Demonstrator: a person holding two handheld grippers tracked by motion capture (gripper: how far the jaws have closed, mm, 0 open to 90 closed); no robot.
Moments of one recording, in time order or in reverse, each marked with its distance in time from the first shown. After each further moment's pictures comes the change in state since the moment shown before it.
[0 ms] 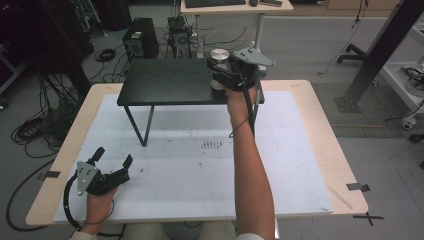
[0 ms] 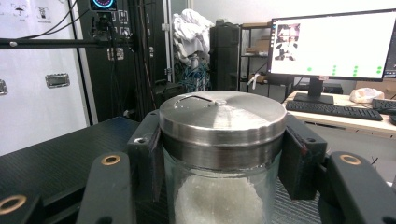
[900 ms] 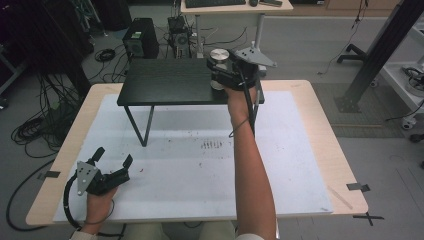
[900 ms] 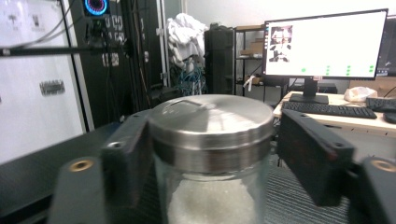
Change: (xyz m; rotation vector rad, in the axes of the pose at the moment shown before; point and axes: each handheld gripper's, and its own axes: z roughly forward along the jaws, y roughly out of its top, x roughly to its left) left arm 0.000 0.000 0.000 0.001 0.000 0.001; right arm -0.003 0.000 -0.002 -0.031 -0.028 0.052
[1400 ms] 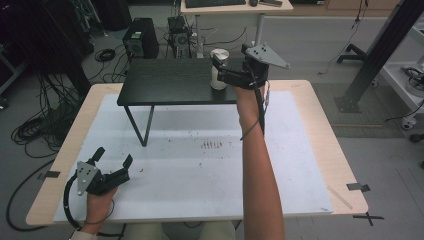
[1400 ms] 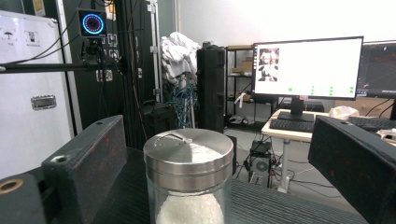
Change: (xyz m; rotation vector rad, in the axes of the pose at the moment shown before) left arm 0.000 0.000 0.000 -0.001 0.000 0.001; right arm -0.002 0.018 -0.024 -0.059 -0.025 -0.055
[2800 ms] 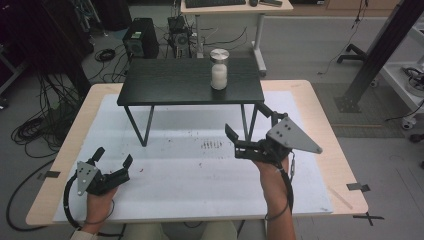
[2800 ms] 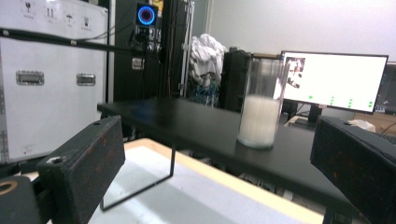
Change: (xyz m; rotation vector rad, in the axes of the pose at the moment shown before) left arm 0.000 0.000 0.000 0.000 0.001 0.002; right arm 0.055 -0.050 -0.154 -0.018 0.108 -0.112
